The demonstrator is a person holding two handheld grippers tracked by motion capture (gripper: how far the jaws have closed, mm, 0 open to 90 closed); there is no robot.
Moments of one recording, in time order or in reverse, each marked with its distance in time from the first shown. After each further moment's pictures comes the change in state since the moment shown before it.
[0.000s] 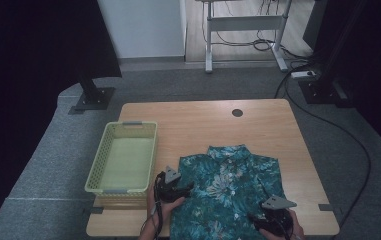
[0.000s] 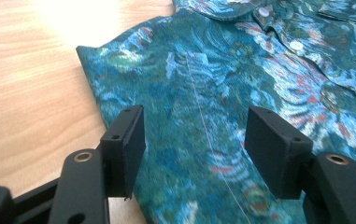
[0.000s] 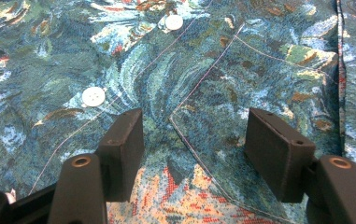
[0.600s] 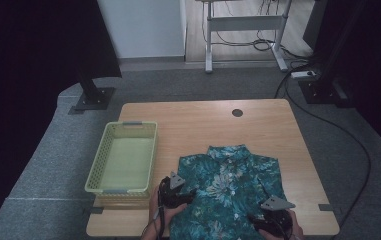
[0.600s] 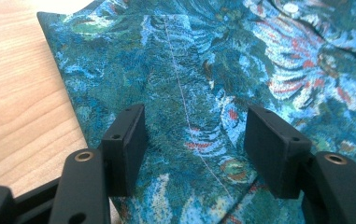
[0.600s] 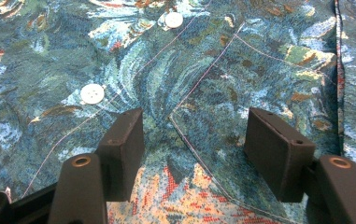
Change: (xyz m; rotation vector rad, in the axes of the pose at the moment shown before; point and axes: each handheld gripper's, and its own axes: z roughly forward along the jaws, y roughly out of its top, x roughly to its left) left arm -0.010 -0.016 0.005 0.046 -0.027 0.025; right arm 0.003 0.000 0.000 0.005 -0.020 -0.018
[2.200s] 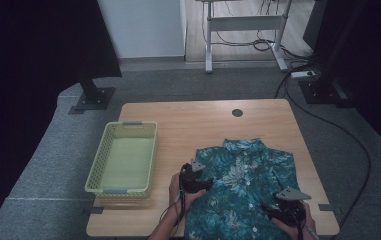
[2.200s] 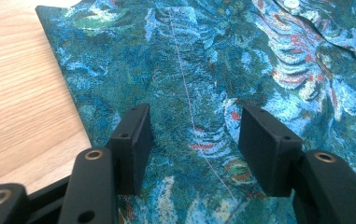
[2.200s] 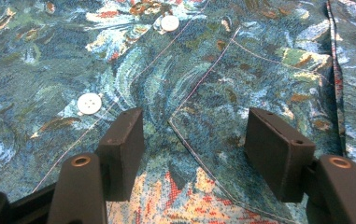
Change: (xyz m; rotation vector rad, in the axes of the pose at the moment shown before) left arm -0.022 0.050 0.052 0.067 -0.020 0.004; right arm -0.050 -0.006 -0.003 -0.033 -0.073 0.059
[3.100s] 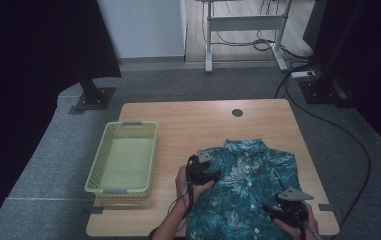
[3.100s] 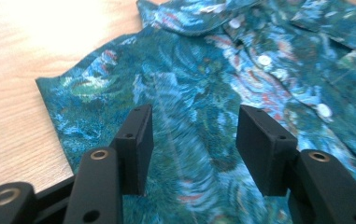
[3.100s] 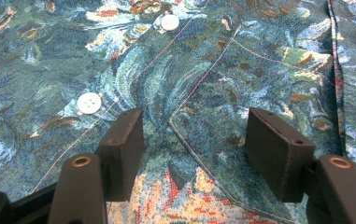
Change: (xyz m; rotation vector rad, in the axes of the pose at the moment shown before) left arm -0.017 0.038 -0.007 -0.055 -0.031 -0.003; right arm -0.004 -0.003 -0.005 0.010 0.006 0.002
